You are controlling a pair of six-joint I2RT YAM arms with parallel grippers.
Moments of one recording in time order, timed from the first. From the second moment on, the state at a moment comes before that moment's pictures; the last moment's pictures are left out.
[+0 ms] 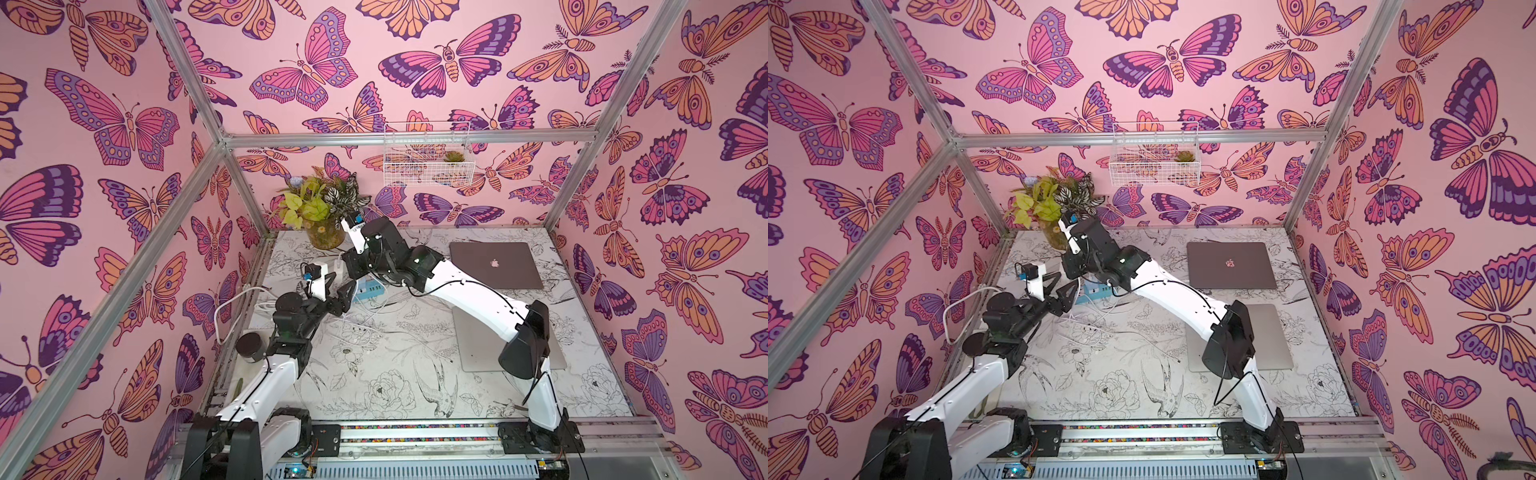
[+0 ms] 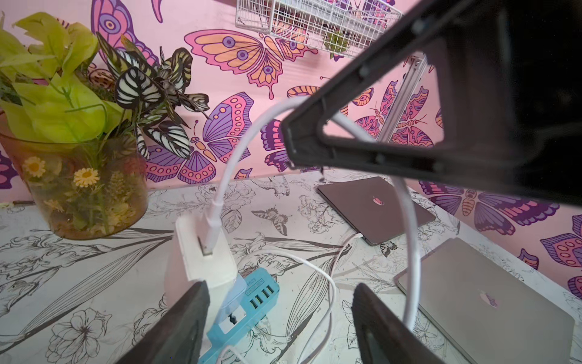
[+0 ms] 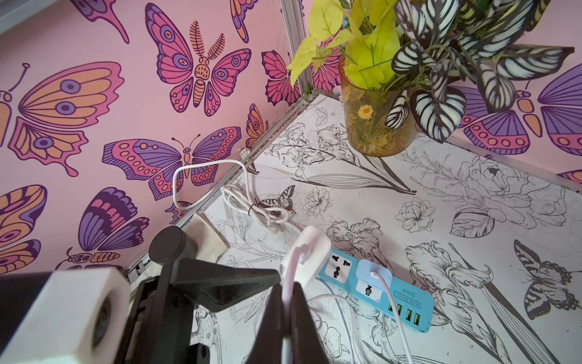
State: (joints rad) left arm -0.08 1.08 0.43 0.58 0.45 -0.15; right arm 0.95 2.08 2.14 -0.53 -0.01 0.32
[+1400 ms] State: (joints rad) left arm -0.15 1.24 0.47 0.70 0.39 0.03; right arm 0.96 1.93 1.95 -0.48 -0.04 0.40
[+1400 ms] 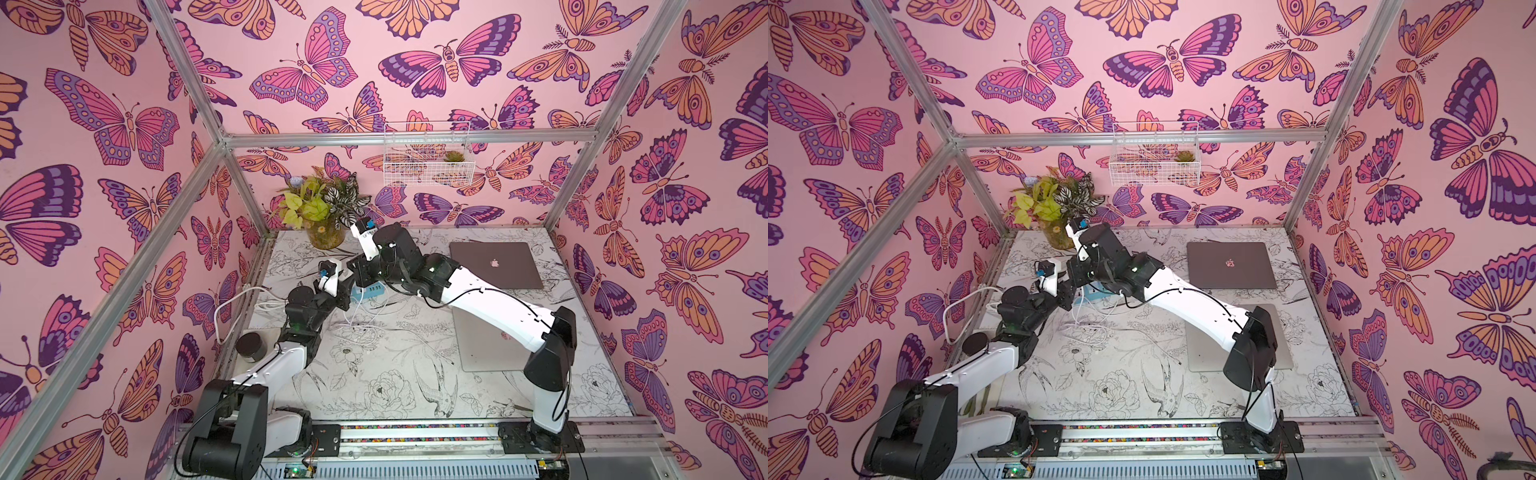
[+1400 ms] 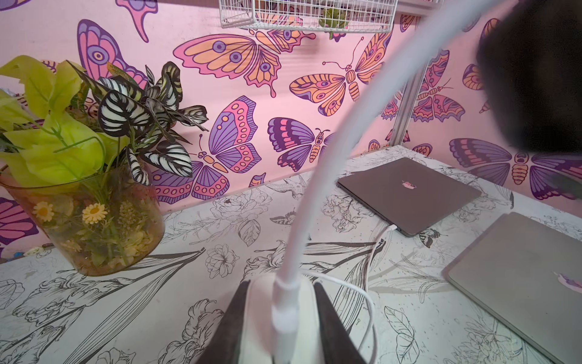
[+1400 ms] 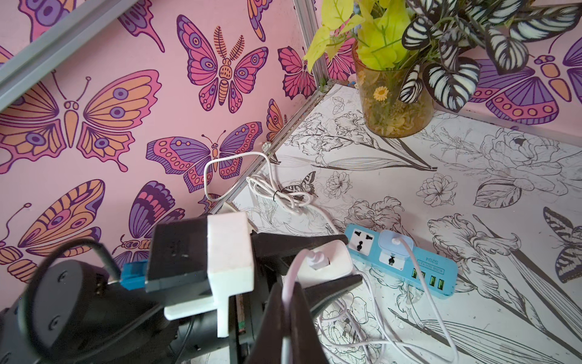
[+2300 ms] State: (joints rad) left arm -0.27 1.12 0.44 0.49 0.25 0.27; right arm 0.88 1.45 1.73 -0.57 0.00 0.29
